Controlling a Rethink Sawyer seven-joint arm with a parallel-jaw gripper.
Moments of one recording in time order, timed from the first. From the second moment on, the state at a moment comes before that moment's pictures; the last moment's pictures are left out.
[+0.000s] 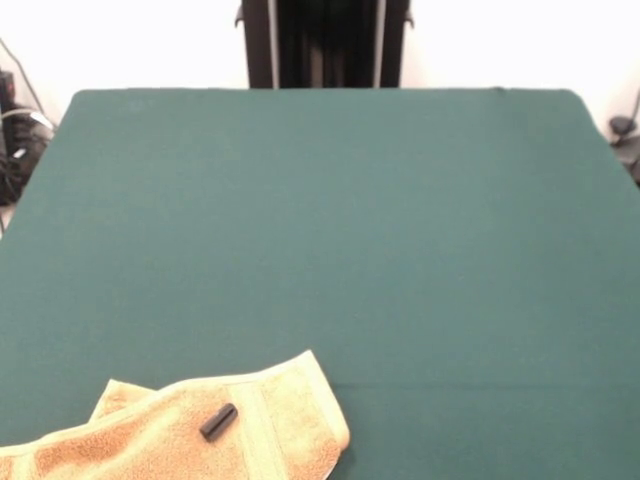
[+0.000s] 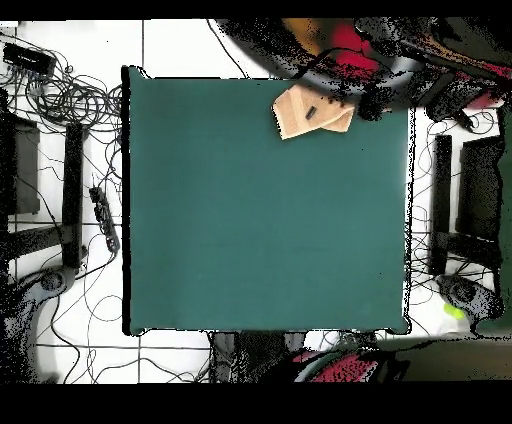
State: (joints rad) arm -0.54 -0.99 1.96 0.08 -2.32 2.71 1.28
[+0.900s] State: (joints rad) arm -0.53 -0.99 1.92 0.08 -2.28 2.71 1.28
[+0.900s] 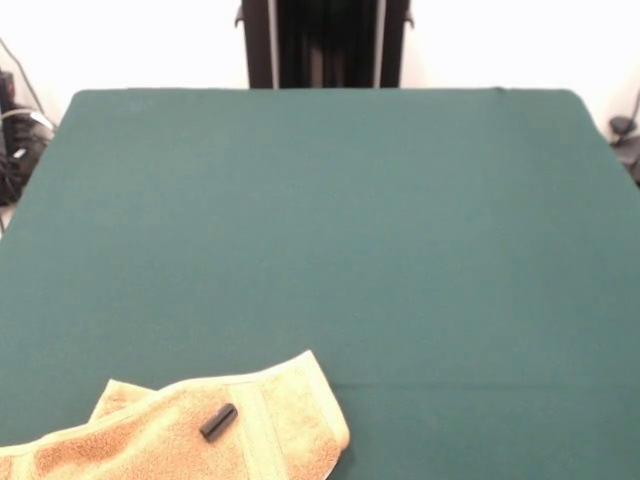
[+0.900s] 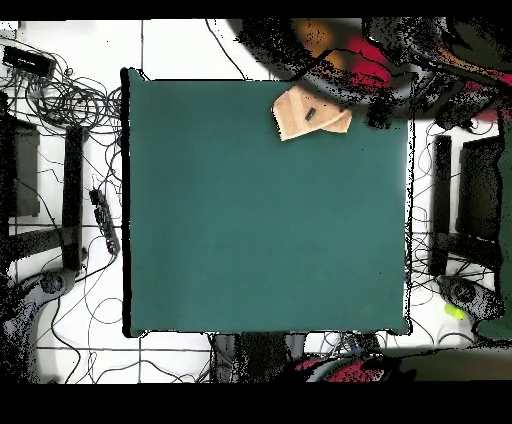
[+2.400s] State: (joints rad) arm -0.49 -0.97 1.77 0.02 -1.91 2.71 1.28
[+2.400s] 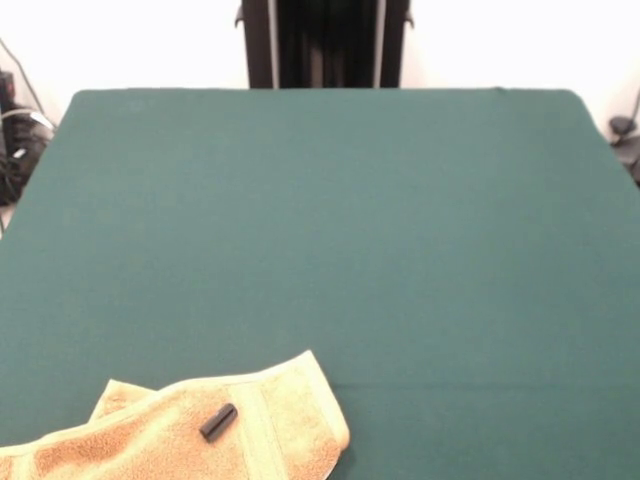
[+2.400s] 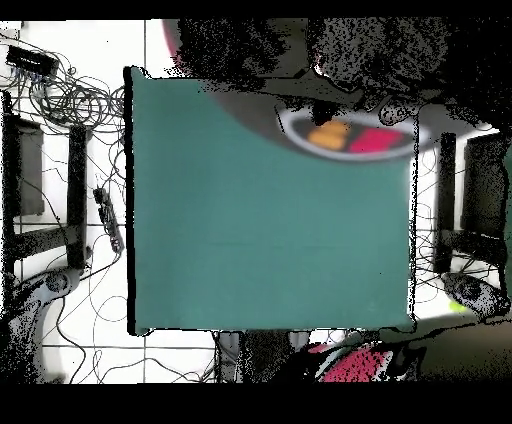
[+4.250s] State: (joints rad) arm -0.66 -1.02 2.16 0.04 -2.26 2.75 1.27
